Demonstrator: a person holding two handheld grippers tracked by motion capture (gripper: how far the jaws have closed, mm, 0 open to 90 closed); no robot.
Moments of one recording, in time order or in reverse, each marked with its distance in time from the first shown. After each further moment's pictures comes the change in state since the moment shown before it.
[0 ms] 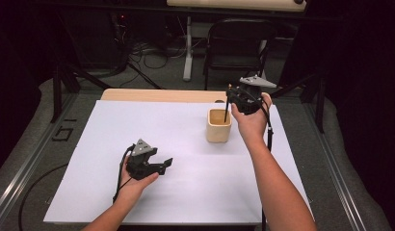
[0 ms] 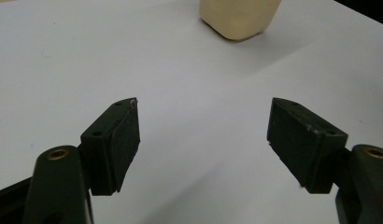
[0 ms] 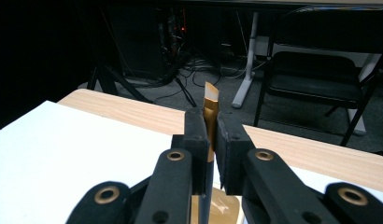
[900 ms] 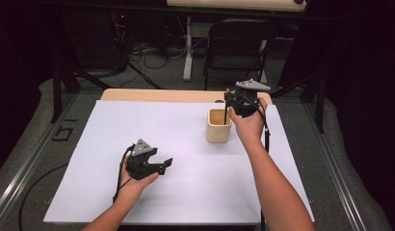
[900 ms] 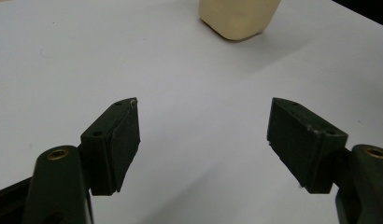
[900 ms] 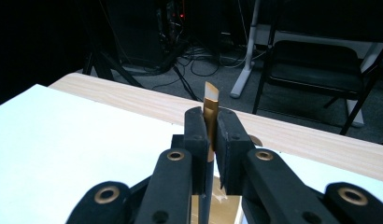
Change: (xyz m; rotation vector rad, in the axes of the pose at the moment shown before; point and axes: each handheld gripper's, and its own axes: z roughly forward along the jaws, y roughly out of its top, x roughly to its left) left arm 0.001 0.000 0.000 -0.003 -0.005 -0.002; right arm -0.001 -0.015 0.015 0.048 -0.004 -0.018
